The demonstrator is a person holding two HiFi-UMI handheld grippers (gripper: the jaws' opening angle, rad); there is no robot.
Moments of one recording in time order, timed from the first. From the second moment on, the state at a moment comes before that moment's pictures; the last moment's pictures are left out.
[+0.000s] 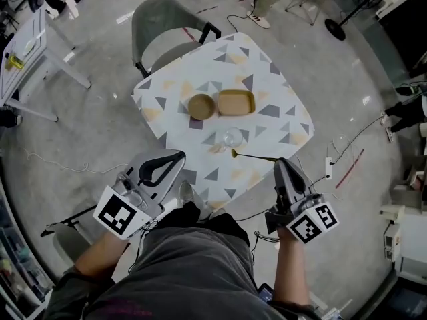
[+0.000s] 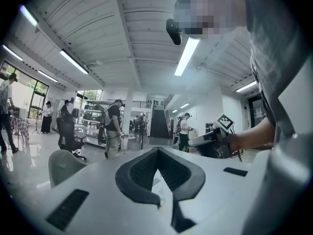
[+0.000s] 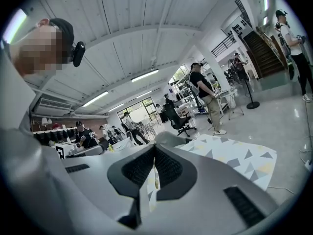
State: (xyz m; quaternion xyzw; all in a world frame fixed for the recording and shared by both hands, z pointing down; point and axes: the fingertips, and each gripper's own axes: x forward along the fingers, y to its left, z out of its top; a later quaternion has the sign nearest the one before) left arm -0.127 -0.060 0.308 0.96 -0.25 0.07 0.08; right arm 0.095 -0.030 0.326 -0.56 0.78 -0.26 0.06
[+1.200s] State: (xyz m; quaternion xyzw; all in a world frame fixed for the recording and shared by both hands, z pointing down) left arm -0.075 -0.104 0.391 0.95 -0.28 0.13 0.11; right arm 0.138 -0.106 0.457 -0.53 0.77 -0.34 0.03
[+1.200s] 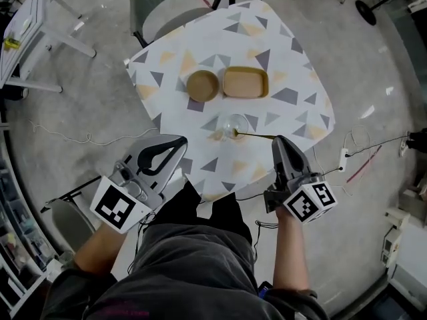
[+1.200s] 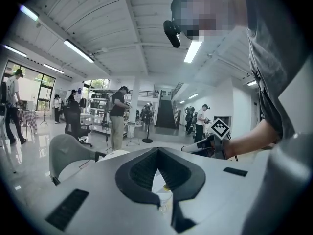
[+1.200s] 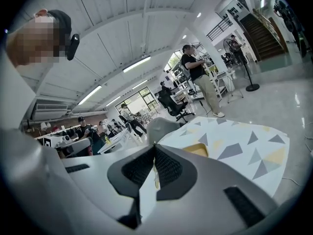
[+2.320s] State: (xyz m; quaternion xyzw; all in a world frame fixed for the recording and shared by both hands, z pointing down) left arm -0.050 -0.122 0.448 0.93 -0.29 0.16 0.14; right arm 0.140 -0.136 0.566 -0.51 0.76 -0.39 -0.01
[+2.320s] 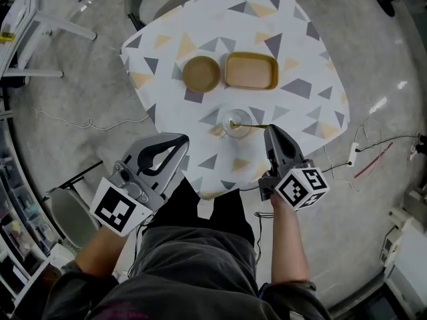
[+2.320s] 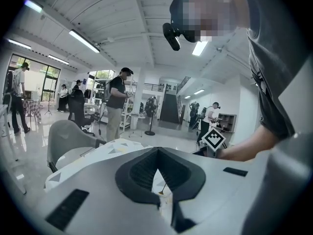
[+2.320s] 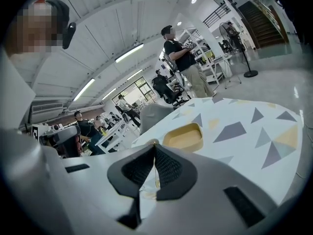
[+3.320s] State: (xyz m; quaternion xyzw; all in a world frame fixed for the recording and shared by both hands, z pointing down) left arm -0.047 -0.136 0.460 0.93 -0.28 0.17 0.17; right arm 0.132 -0.148 0.603 -0.51 0.75 -0.42 -0.04
